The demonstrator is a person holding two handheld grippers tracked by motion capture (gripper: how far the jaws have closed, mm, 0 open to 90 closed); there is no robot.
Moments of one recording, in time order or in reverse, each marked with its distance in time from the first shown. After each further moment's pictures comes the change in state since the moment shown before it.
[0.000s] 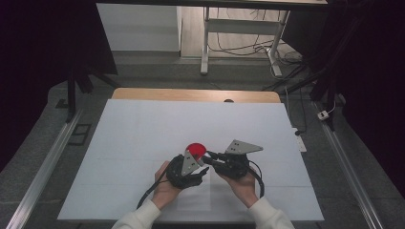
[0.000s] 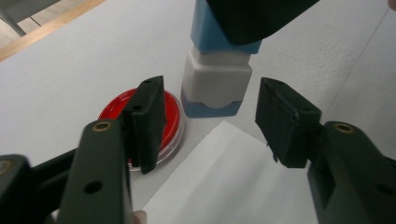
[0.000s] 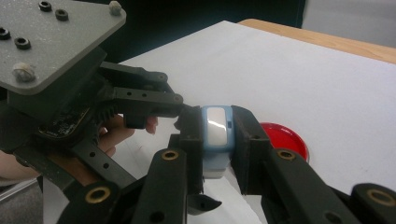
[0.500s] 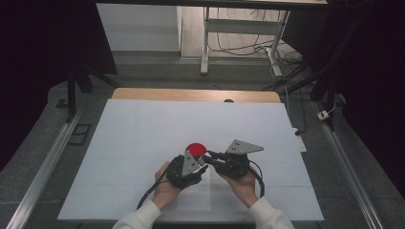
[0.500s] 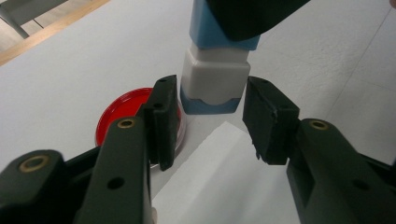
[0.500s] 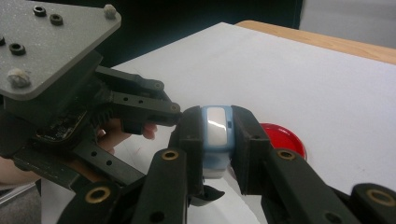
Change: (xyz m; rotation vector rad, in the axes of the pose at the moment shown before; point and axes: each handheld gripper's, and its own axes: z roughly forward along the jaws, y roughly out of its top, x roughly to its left) left arm -0.001 0.000 0.001 -0.002 0.004 0.008; right arm -0.001 -0.001 0.000 -0.007 -0.007 0.008
